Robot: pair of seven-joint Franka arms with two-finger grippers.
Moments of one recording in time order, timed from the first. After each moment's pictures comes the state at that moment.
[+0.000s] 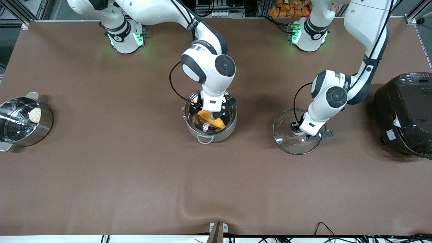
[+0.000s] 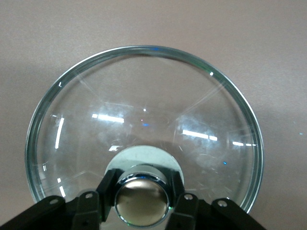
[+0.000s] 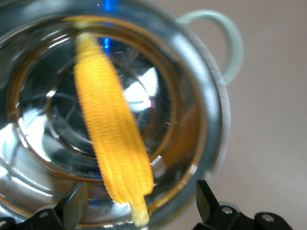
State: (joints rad) left arm -0.11 0.37 -0.14 -2.17 0.08 2.54 -0.51; right arm 0.73 0.64 0.11 -1.35 -0.26 1.75 0.28
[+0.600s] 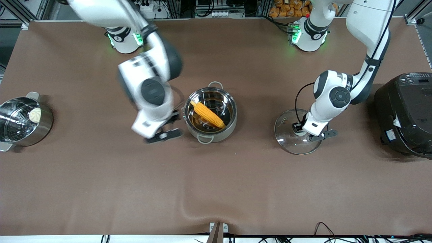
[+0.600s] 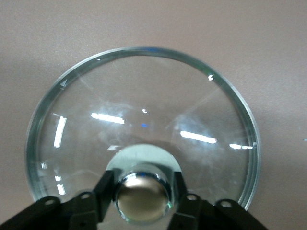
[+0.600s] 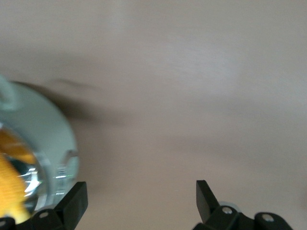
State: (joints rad) left arm -0.08 0.37 -0.15 -2.17 0.05 2.56 -0.51; right arm 0.36 0.54 0.11 -1.35 -0.14 1.67 0.26
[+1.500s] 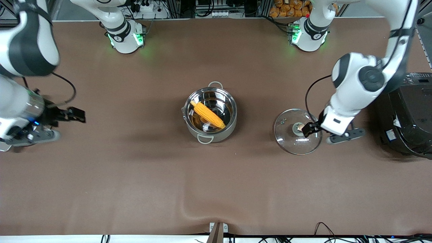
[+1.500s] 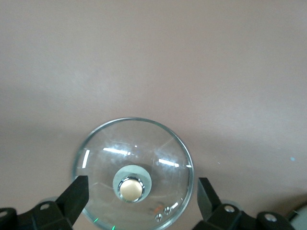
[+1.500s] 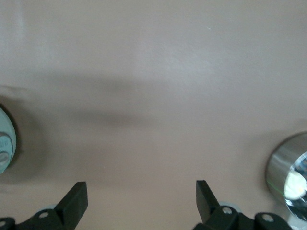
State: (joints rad) left arm -0.08 0.19 -0.16 -1.90 0.05 2.22 -0.48; right arm -0.02 0.24 0.08 -1.45 -0.04 1.59 -0.07
